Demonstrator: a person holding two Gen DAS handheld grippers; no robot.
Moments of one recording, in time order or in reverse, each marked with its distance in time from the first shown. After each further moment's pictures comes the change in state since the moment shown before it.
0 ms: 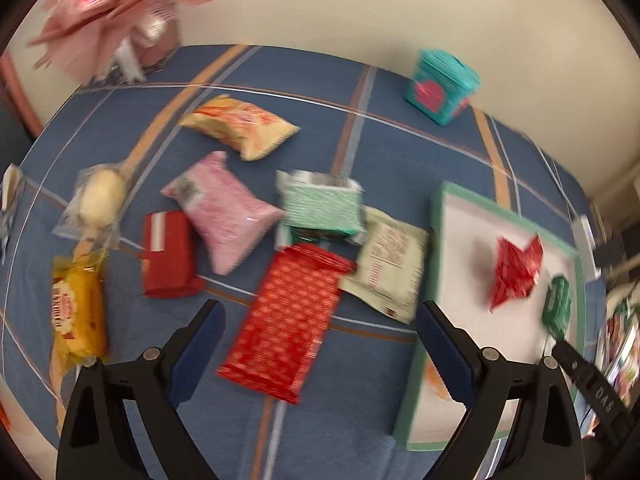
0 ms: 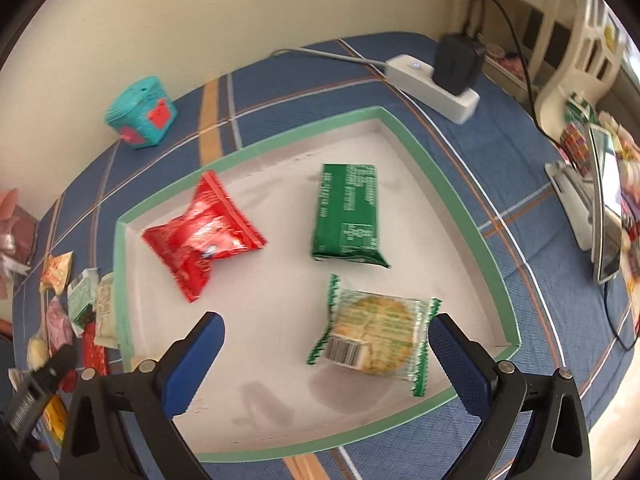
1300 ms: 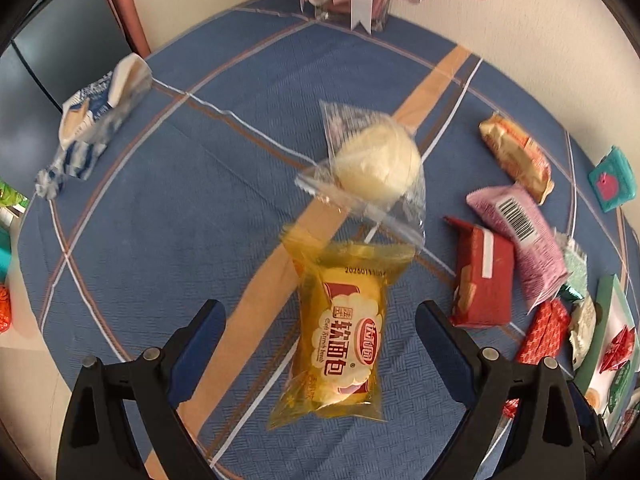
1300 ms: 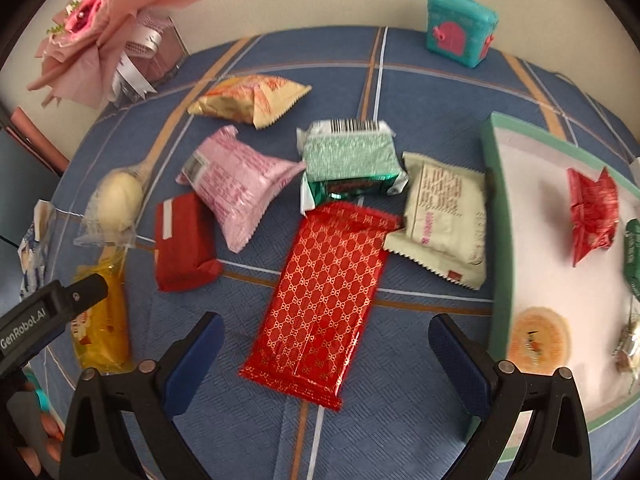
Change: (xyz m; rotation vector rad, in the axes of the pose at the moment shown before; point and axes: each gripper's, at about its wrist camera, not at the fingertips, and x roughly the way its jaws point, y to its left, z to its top) left arm 0.020 0.189 -0.009 -0.307 0.067 0.214; right arm 0.034 0.246 -0.092 -0.488 0.093 0.228
